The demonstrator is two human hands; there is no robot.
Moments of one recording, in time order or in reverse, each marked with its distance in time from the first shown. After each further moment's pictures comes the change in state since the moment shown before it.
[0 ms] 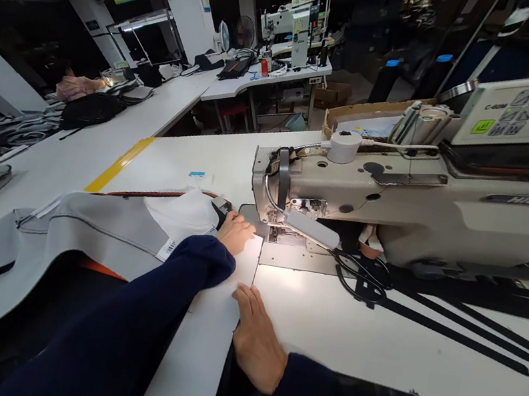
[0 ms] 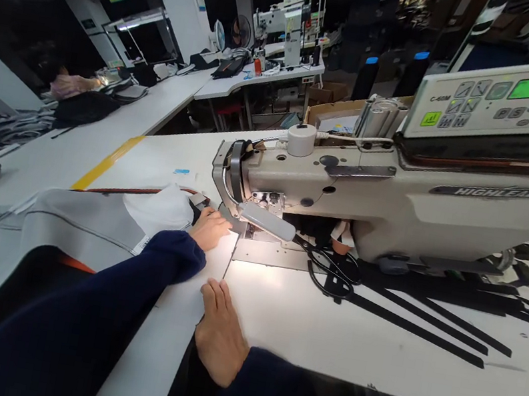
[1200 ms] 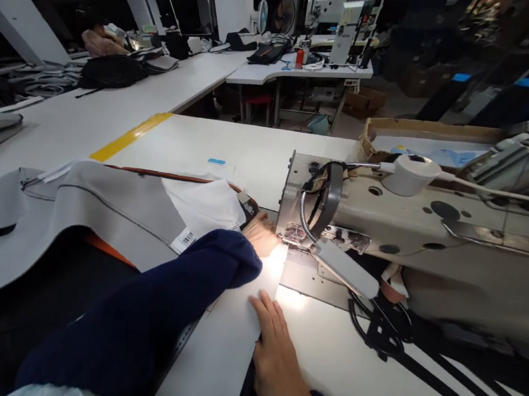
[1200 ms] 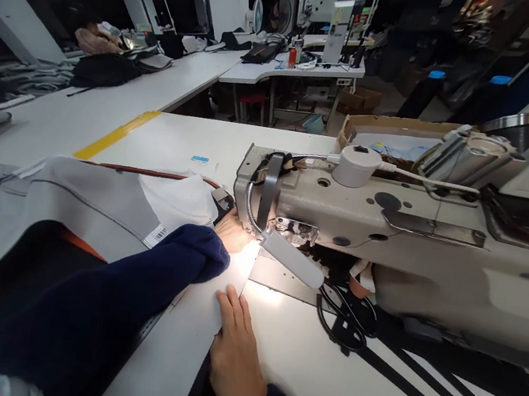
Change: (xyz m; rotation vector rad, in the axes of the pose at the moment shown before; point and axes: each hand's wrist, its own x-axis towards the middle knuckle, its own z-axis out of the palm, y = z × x) left_hand 0.044 0.018 0.011 0.014 0.094 0.123; right_hand 0.000 0.038 -0.040 -0.067 -0.159 -0.022
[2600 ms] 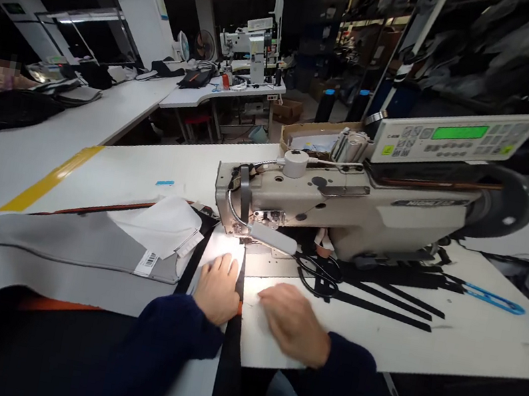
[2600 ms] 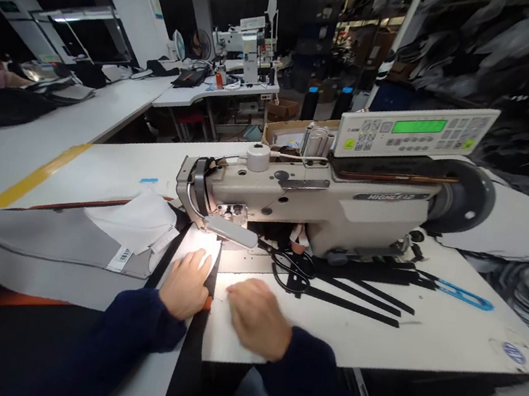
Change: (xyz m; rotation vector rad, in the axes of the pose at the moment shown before) left_hand -0.071 0.095 -0.053 -0.122 -0.143 -0.342; right_hand -0.006 0.034 -0.083 -0.196 0.295 -0.385
